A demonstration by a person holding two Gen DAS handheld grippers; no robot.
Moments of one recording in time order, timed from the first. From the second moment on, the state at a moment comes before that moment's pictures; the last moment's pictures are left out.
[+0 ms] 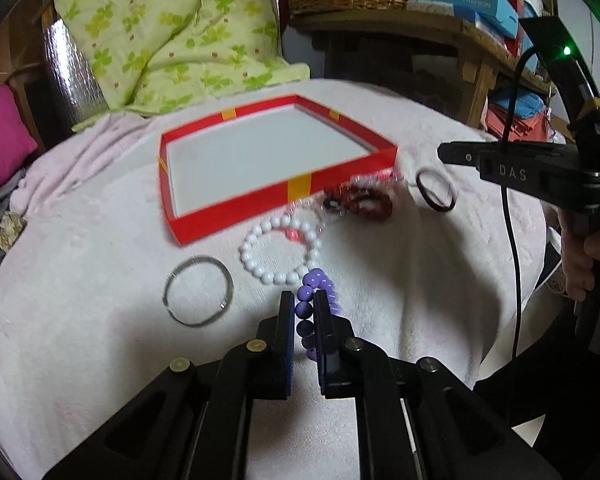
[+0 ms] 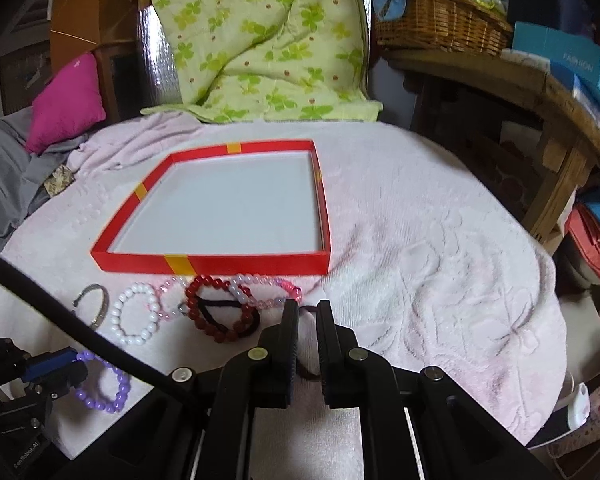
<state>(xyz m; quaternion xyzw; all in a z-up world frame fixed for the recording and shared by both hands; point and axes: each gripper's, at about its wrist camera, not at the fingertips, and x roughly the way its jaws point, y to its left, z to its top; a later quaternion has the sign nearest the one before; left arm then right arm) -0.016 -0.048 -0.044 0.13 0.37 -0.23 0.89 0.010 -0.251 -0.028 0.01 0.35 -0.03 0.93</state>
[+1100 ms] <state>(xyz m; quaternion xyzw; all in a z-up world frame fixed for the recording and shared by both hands) 0.026 -0.022 0.030 0.09 0.29 -0.17 0.94 0.013 -0.213 0.021 -0.02 0.28 -0.02 0.96</state>
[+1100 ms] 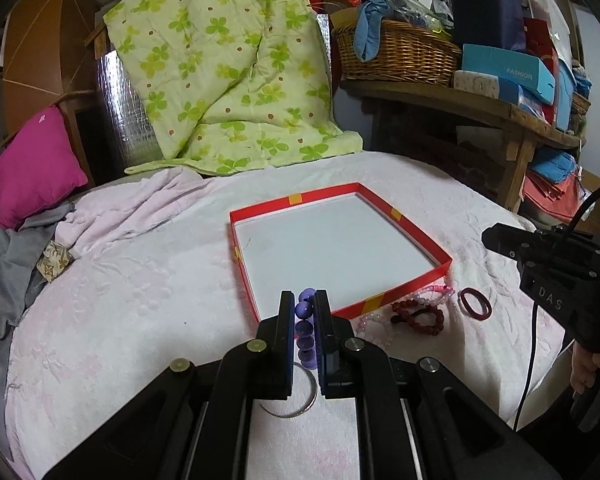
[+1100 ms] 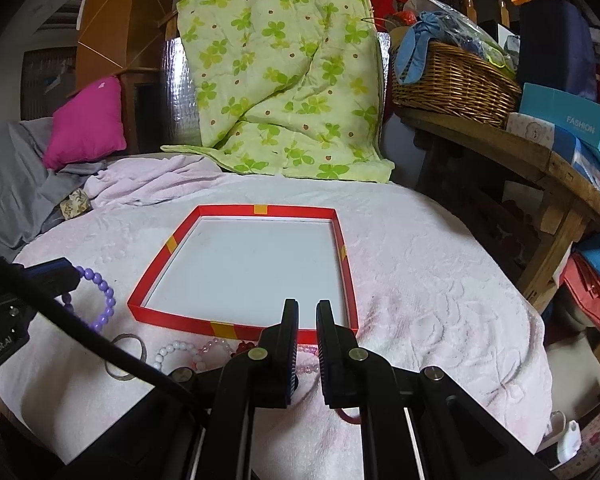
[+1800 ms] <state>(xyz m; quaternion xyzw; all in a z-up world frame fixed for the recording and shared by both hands) 0.087 -0.033 0.026 0.13 0.27 -0.11 0.95 0.096 -0.212 0.017 0.00 0.31 0.00 0.95</state>
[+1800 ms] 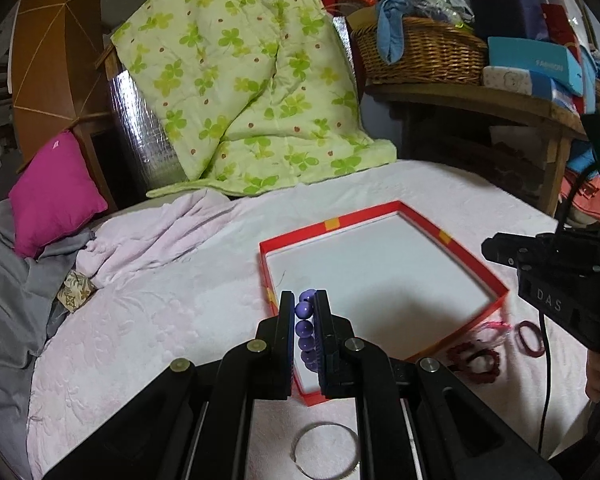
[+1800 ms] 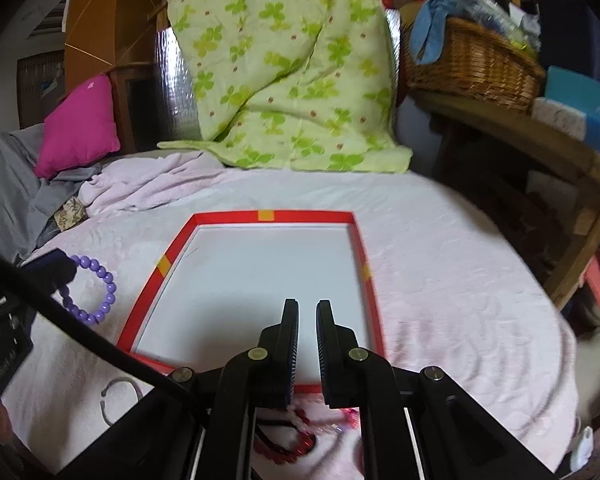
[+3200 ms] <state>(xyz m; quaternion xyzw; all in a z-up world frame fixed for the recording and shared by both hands) 0.135 0.002 -0.027 0.09 0.35 -0.14 0.92 0.136 -0.273 -0.023 0.18 0.35 0.04 0.92</state>
